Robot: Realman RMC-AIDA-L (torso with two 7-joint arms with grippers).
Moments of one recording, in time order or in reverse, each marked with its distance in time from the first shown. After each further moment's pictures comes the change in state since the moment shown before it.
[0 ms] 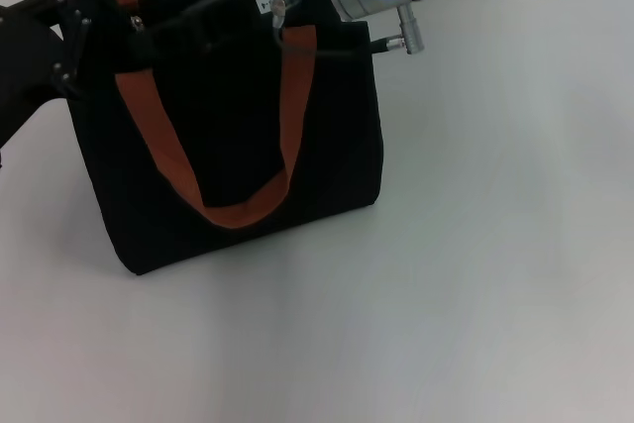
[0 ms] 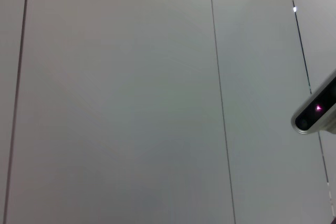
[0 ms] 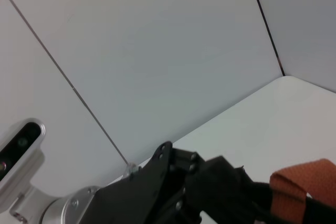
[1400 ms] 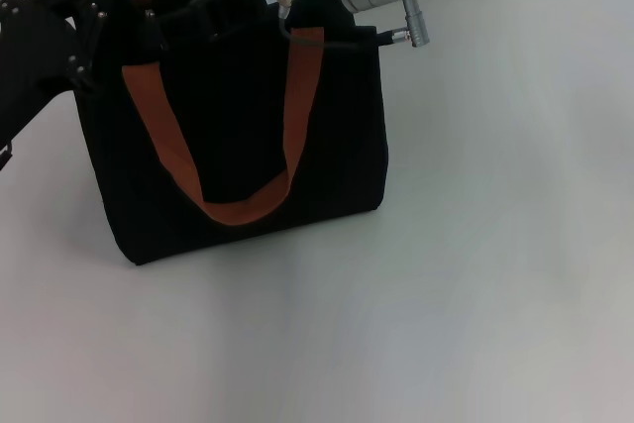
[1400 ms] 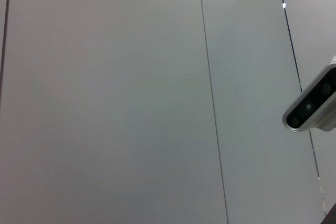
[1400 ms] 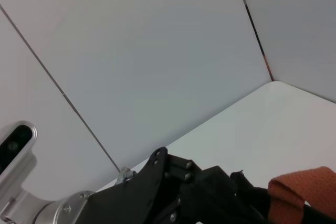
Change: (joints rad) left arm -0.027 -0.002 -0.003 0.010 0.023 -0.010 0.002; right arm 0.001 0.000 0.038 0.002 -0.033 0.003 0.001
